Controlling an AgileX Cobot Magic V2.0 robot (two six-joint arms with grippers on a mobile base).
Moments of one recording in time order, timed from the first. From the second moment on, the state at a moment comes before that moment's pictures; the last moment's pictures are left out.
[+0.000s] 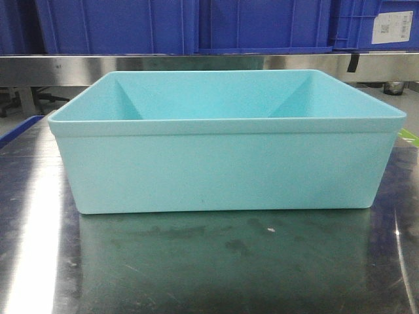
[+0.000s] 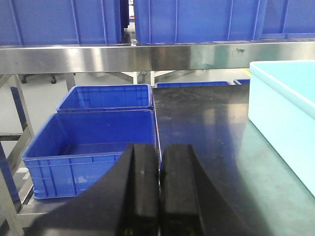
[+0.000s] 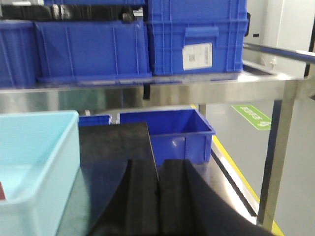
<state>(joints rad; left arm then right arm) -0.05 -0.01 0.01 0.01 0.13 -0.02 -0.11 0.01 -0.15 0.14 0.16 -0.07</state>
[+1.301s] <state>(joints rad) -0.05 -0.01 0.01 0.01 0.13 -0.02 0.42 1.36 -1.33 0.24 0.77 -0.07</state>
